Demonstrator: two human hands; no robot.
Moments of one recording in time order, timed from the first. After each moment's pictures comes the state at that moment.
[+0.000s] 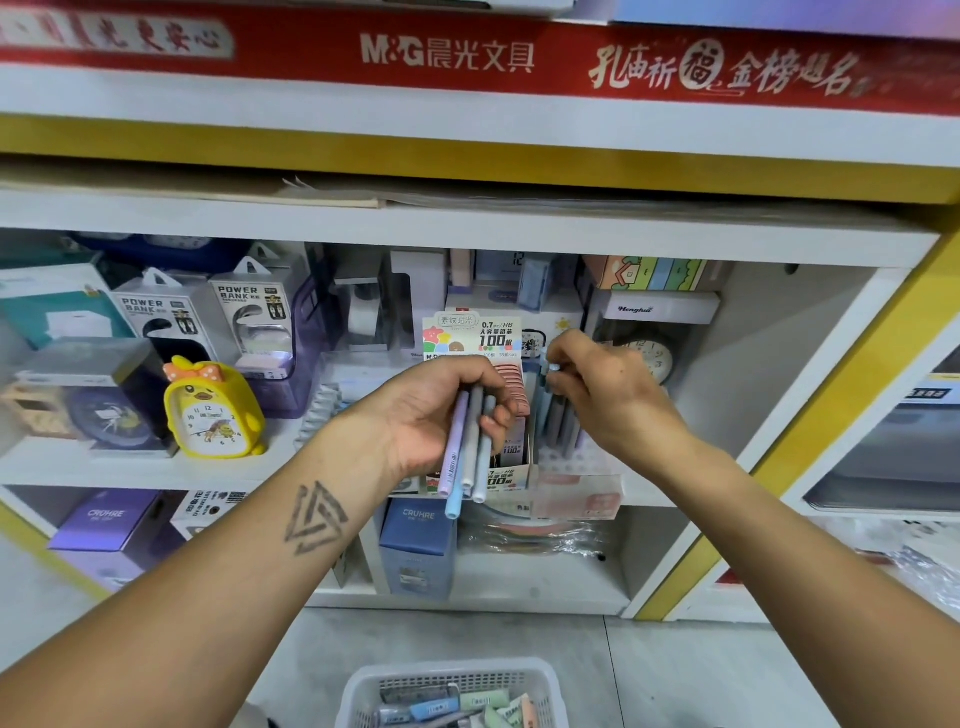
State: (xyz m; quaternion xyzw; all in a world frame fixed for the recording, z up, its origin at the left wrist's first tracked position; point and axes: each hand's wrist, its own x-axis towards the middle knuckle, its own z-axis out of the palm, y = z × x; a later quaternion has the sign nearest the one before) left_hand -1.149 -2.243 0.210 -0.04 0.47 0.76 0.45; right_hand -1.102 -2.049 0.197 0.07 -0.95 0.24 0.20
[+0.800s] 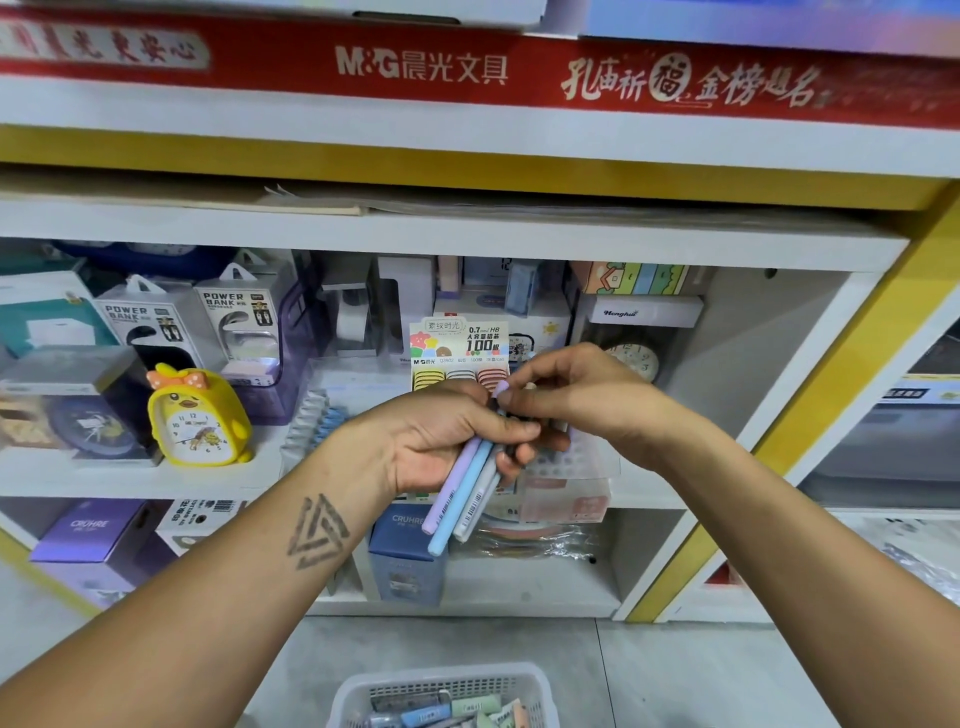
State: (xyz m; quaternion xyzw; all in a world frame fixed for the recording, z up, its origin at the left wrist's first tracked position) left_hand -1.137 -2.235 0.206 0.15 0.49 0.69 0.52; right_hand -1.091 -2.062 0.226 0.00 -0.83 0.56 -0.05
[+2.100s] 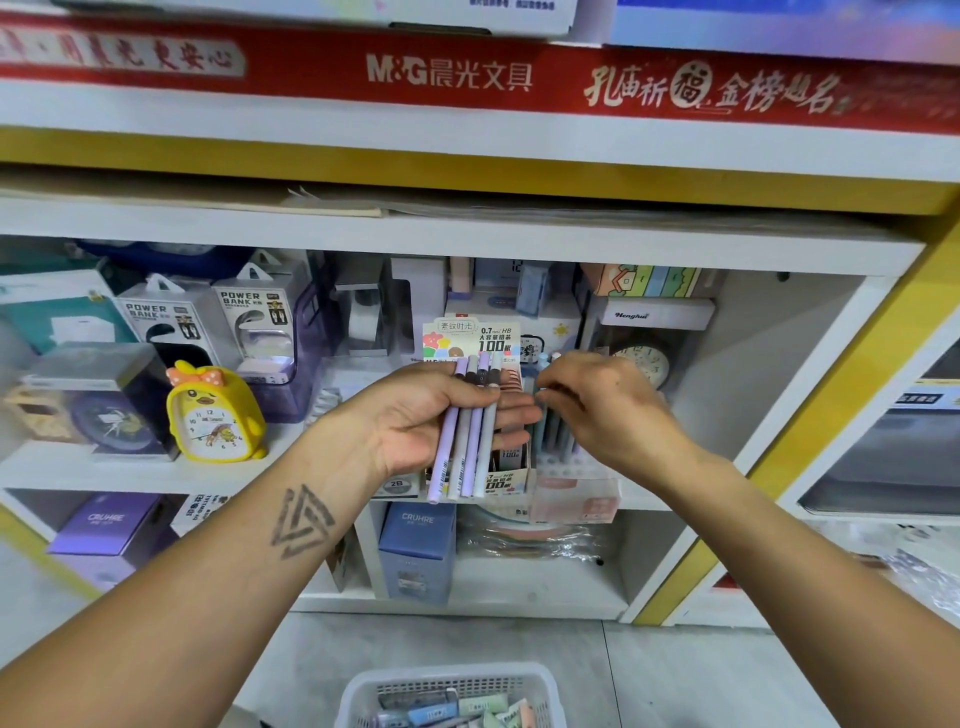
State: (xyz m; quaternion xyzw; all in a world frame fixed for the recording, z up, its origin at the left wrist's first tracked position) left_hand -1.145 -2.253 0.217 0.03 0.49 0.75 0.44; right_hand -1.091 -2.050 0.204 0.15 -0.95 0.15 0.22
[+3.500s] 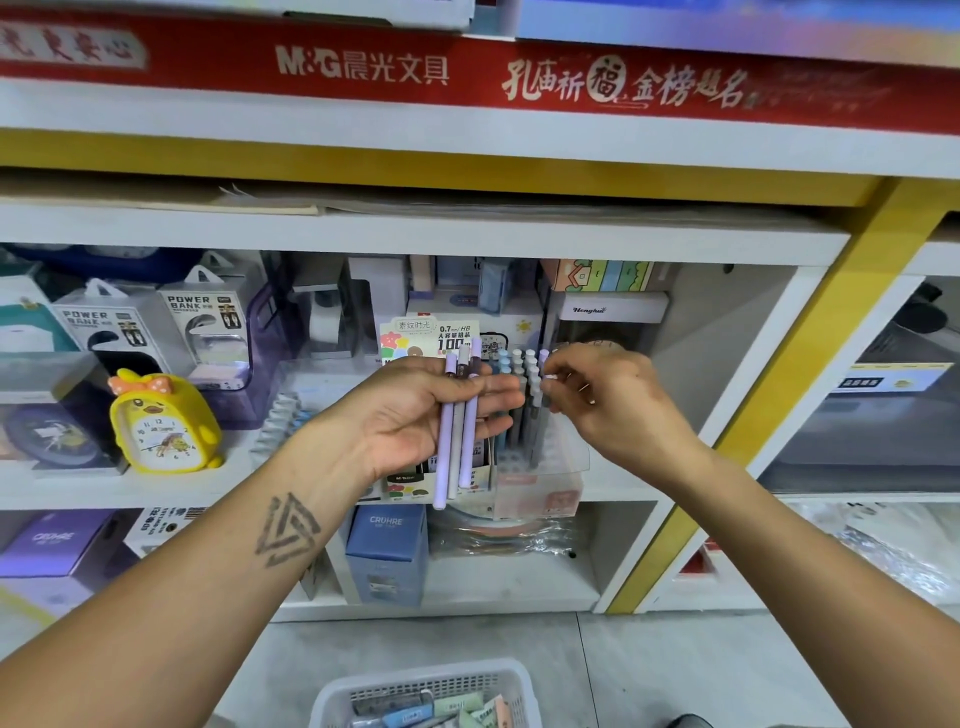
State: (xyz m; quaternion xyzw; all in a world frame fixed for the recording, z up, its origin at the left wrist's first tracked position) left_hand -1.138 -2.228 0.215 0.06 0.48 0.78 0.40; right_hand -1.069 -2.018 0.203 0.11 -0.93 0.25 0.25
